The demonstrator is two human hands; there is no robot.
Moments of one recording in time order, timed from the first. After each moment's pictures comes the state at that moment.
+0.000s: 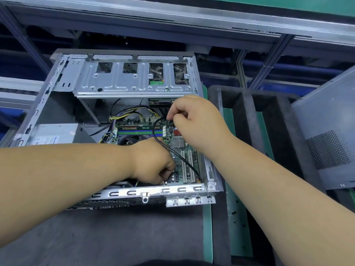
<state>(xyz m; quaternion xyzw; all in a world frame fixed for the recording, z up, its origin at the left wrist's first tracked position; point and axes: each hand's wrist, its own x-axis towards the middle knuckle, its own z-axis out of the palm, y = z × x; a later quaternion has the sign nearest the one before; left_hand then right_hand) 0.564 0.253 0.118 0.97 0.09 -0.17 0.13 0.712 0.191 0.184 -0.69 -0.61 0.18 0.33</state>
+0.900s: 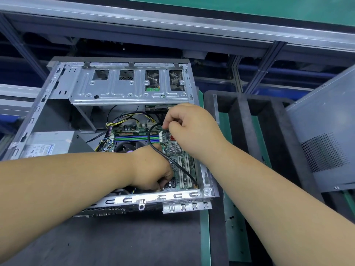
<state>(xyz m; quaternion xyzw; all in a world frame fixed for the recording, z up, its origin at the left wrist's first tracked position) 0.571 0.250 0.115 0.97 0.08 -0.23 0.08 0.712 0.190 0.185 -0.70 -0.62 0.19 0.31</state>
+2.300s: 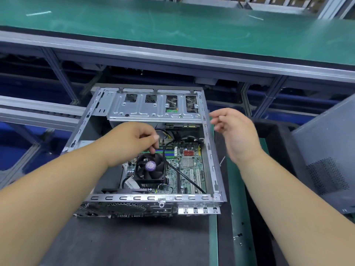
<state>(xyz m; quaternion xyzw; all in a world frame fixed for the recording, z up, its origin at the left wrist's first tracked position) 0.501 0.270 0.212 0.83 0.39 0.10 0.38 0.762 0.185 0.190 -0.56 -0.38 0.36 0.64</state>
